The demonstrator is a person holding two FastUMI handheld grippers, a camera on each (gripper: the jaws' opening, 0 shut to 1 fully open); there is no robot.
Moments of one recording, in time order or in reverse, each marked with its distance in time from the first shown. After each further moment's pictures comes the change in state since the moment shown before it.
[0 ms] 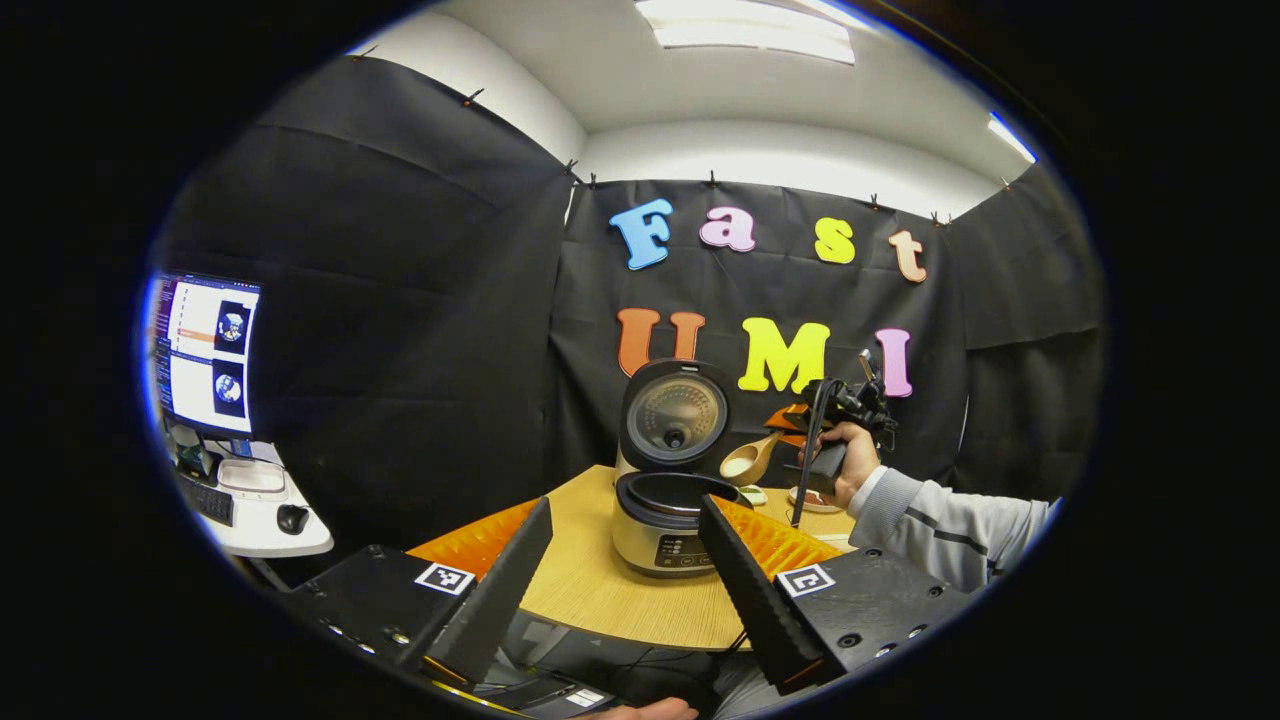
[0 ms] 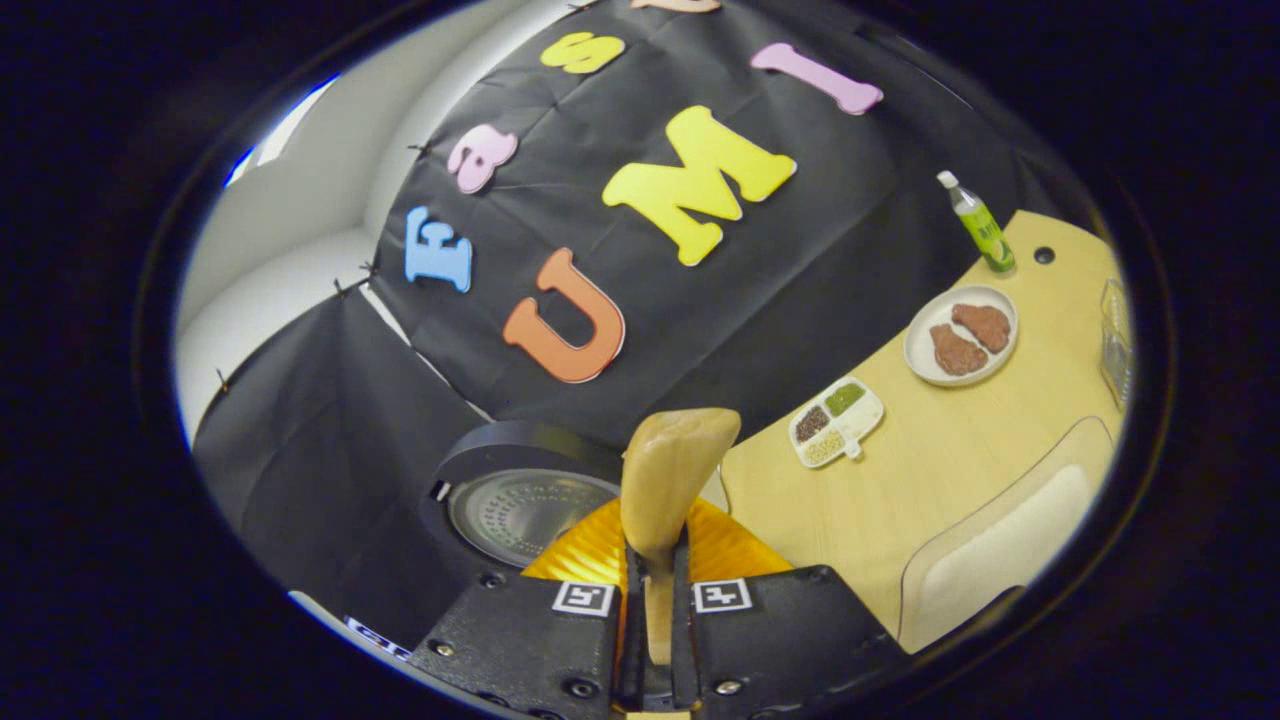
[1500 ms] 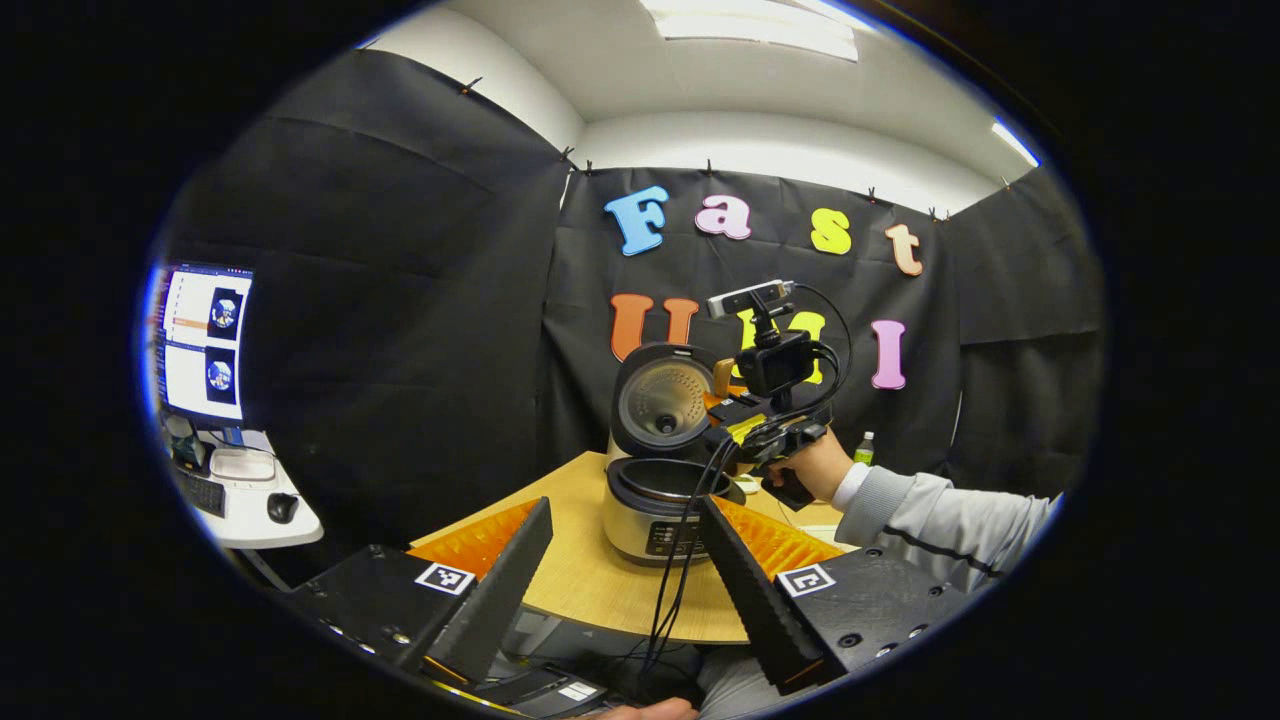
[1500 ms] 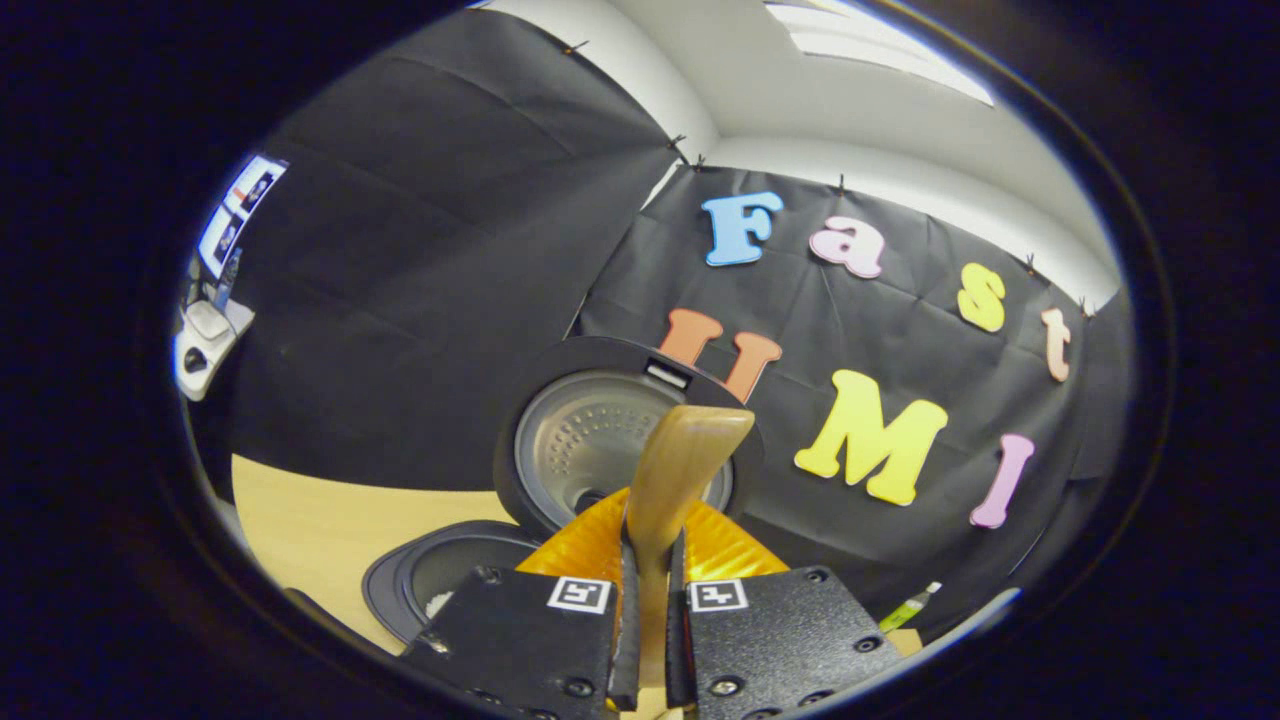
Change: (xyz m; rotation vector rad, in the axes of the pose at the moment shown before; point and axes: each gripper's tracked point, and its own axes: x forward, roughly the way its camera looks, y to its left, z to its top) left arm 0.001 -0.011 -0.015 -0.027 0.040 -0.031; right arm -0.020 0.088 -0.063 -1.257 -0.234 -0.002
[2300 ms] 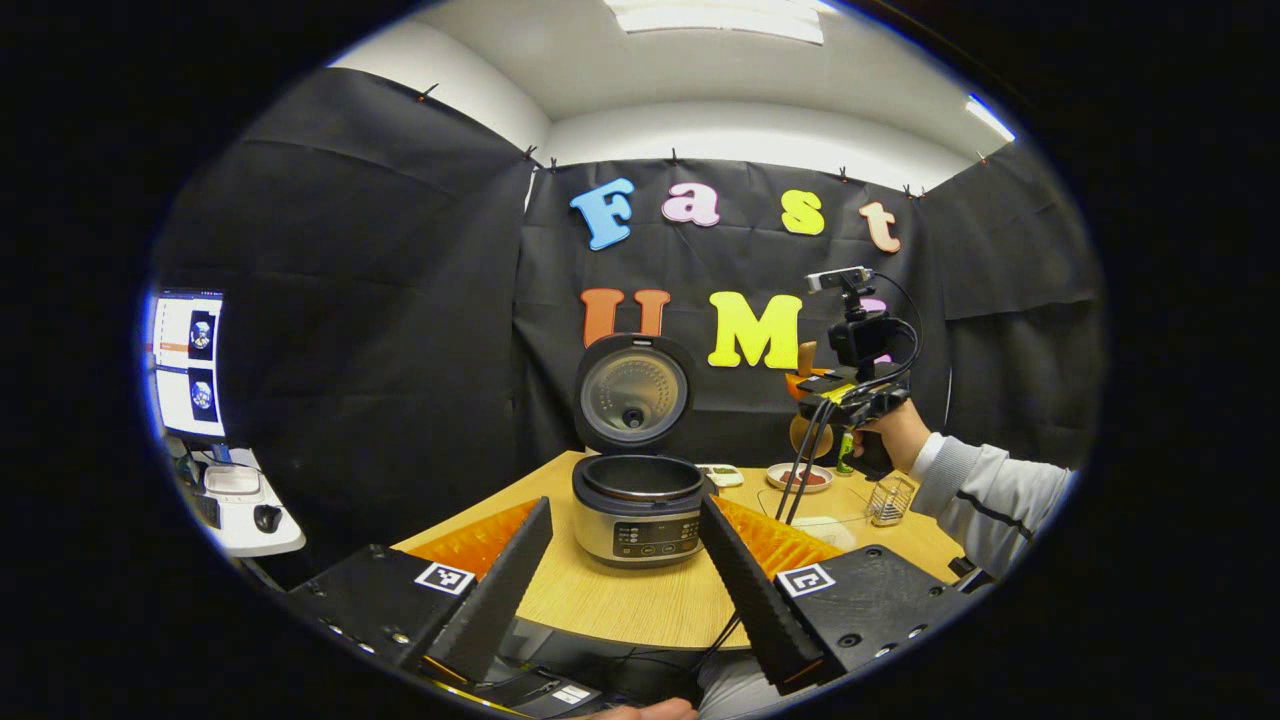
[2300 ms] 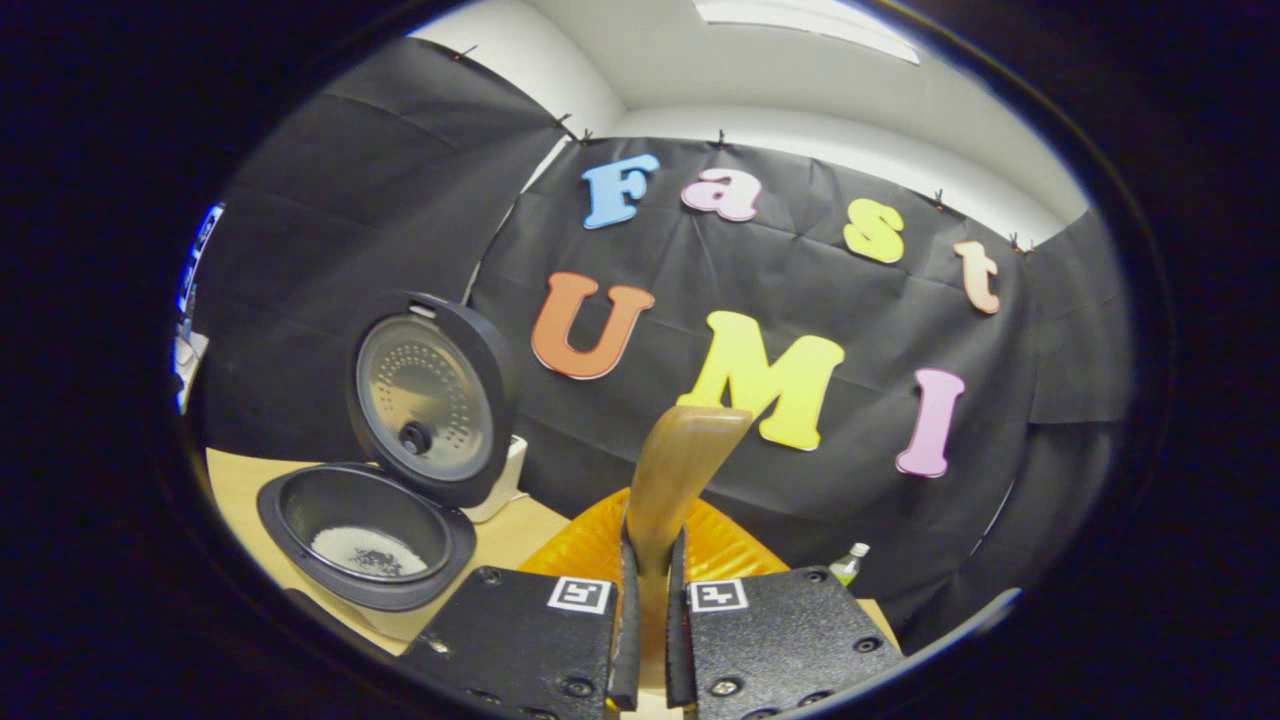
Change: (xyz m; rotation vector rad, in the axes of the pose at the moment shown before) left arm 0.021 -0.053 -0.008 0.091 0.006 -0.035; right arm -0.060 -0.215 -0.079 0.150 0.107 -0.185
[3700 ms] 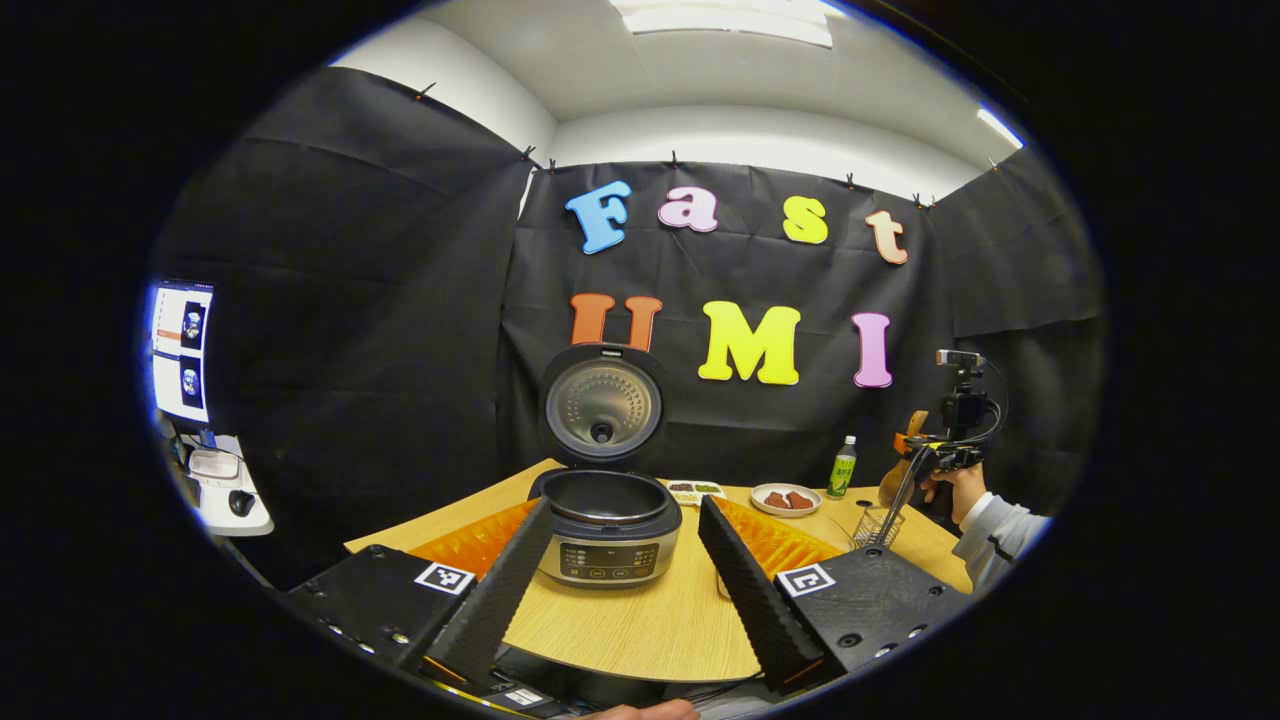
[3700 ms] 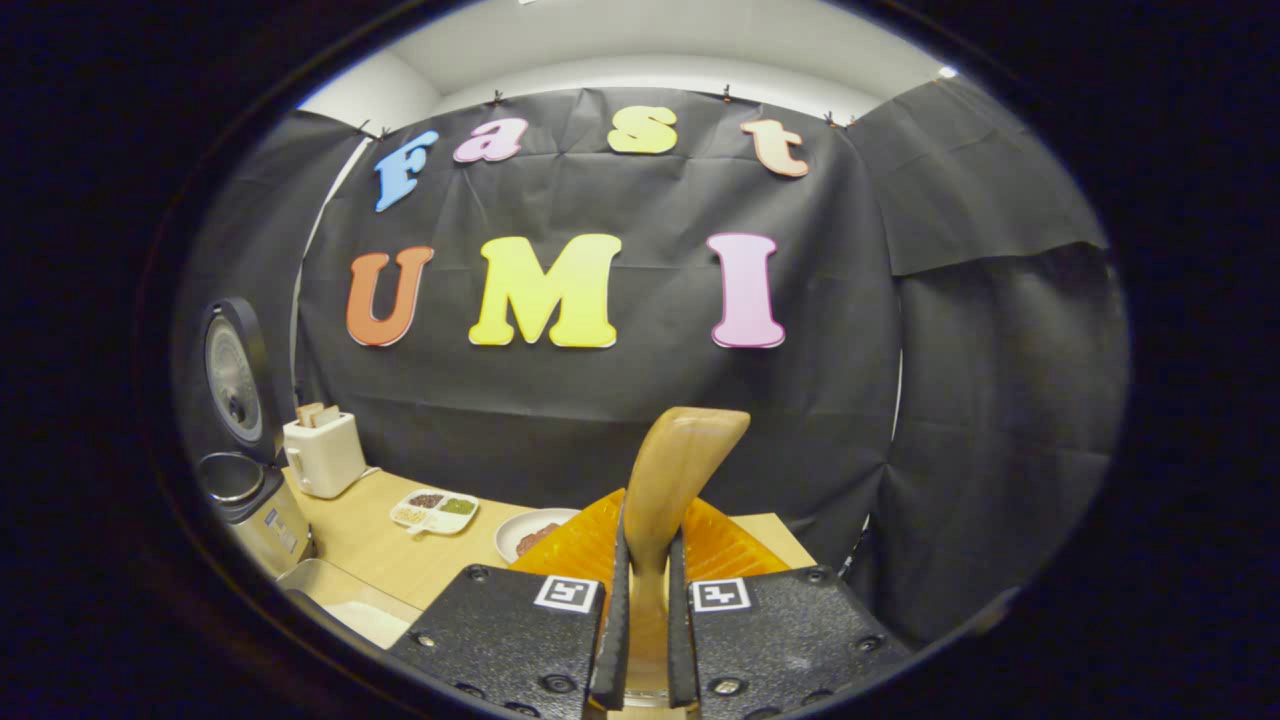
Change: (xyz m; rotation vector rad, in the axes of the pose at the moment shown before) left arm 0.044 -0.049 0.010 -0.056 -0.014 0.024; right arm -0.022 -0.247 -0.160 0.328 0.147 -0.297
